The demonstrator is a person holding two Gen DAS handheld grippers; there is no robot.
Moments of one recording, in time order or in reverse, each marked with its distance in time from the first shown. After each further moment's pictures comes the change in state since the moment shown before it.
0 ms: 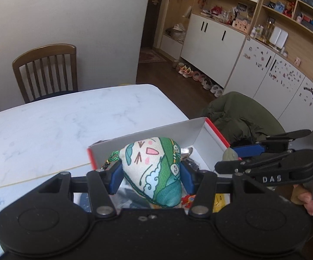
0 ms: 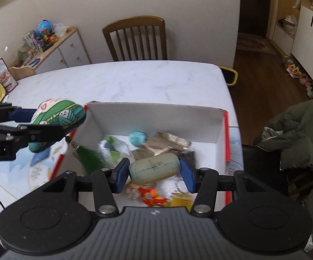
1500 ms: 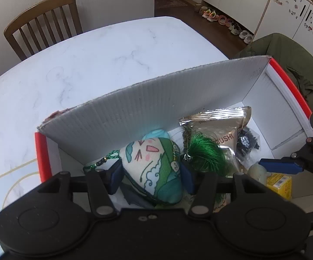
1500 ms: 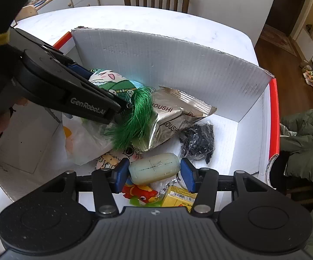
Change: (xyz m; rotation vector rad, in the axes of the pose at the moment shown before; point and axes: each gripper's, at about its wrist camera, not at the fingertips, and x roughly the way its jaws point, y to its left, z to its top) left arm 0.154 0.000 -0.009 0.037 0.317 0.161; right arm 0.101 0.010 -0.029 -0.210 0.194 -0.019
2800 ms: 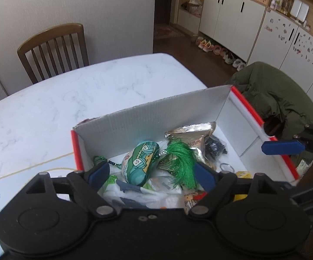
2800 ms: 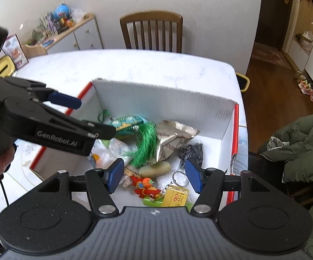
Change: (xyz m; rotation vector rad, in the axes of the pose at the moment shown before) left arm -0.091 -0.010 -0.032 -0.026 -0.190 -0.019; right arm -0.089 -0.008 -0.012 0.076 -0.208 0.043
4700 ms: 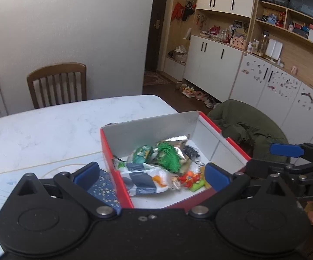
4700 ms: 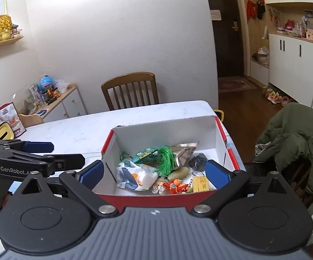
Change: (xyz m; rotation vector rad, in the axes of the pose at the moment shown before) left arm -0.119 0.027 -0.090 -0.014 -0.293 -0.080; right arm -0.103 0.075 -0.077 0.246 -0.363 -0.108
